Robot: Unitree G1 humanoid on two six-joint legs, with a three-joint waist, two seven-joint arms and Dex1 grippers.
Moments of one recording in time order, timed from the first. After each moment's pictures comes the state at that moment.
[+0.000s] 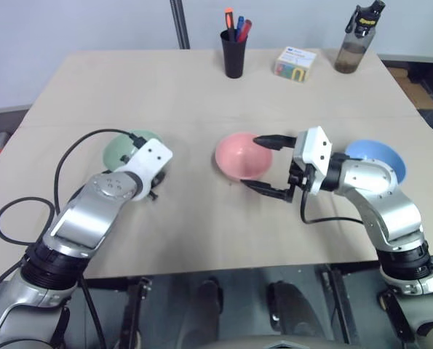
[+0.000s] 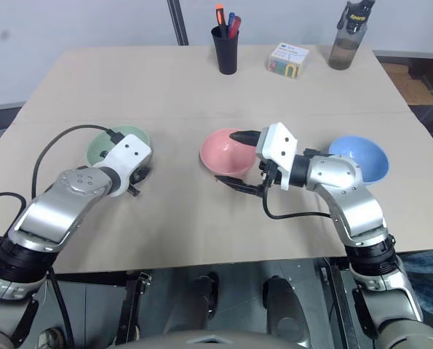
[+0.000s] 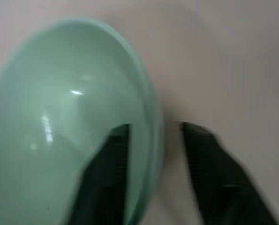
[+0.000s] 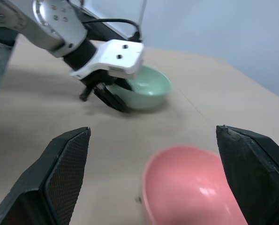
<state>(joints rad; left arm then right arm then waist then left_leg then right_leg) -0.45 0.88 -0.21 -0.31 -0.15 1.02 -0.33 -0.49 -0.45 0.14 -0.38 0.29 0.42 0.91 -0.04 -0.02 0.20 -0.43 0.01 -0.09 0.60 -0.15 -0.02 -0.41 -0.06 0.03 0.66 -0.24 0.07</state>
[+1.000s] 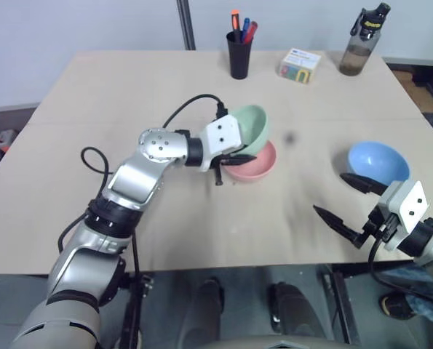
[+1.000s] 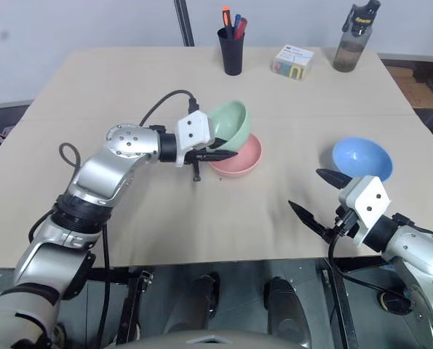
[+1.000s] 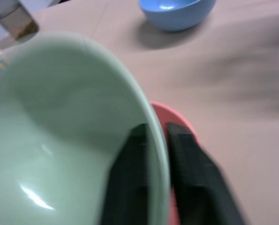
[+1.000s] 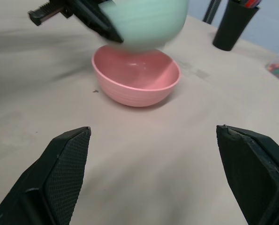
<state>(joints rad) -0.82 0.58 -0.34 0.04 -0.17 0.30 -1.02 0.20 -0.61 -0.31 -0.78 0.41 0.46 0.69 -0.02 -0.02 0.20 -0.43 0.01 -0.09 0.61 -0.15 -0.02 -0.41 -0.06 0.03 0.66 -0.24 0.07</state>
